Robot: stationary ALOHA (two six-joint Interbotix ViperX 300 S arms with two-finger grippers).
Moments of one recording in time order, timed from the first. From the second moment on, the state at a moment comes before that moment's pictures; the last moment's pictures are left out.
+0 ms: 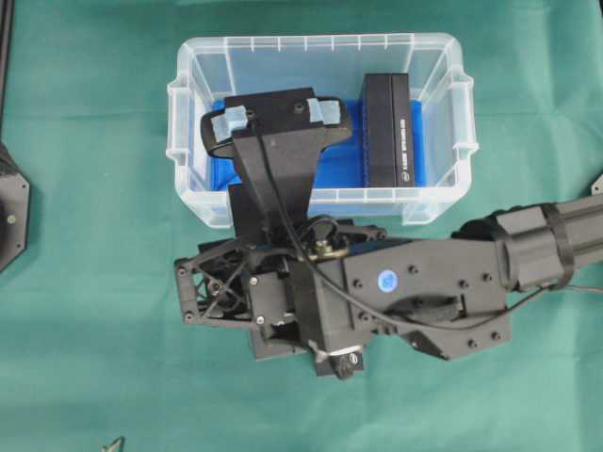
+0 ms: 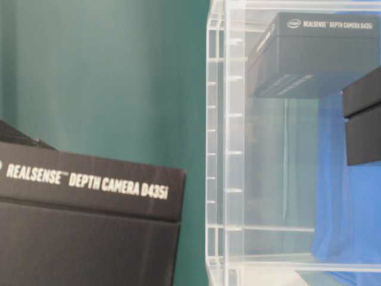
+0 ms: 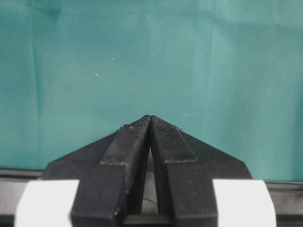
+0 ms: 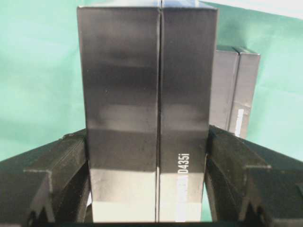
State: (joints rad) left arm -0.06 -0.73 0.43 0.03 1.46 -0.14; right arm 0.26 0.50 -0.93 -0.27 1.76 1.74
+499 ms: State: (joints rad) left arm -0.06 -0.73 0.43 0.03 1.46 -0.14; right arm 0.25 0.58 -0.93 -0.21 1.75 1.75
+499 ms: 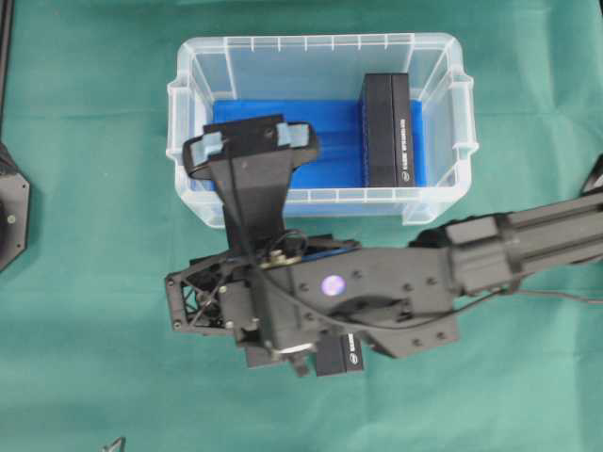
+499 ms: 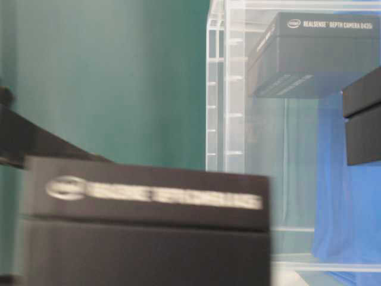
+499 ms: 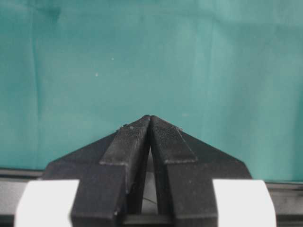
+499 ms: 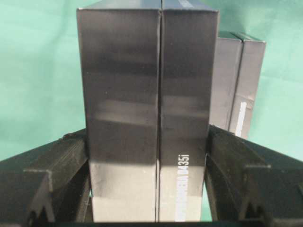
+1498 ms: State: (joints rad) left arm -0.06 -0.73 0.43 0.03 1.46 -0.14; right arm 0.22 0.66 -0.61 -0.05 1.35 1.87
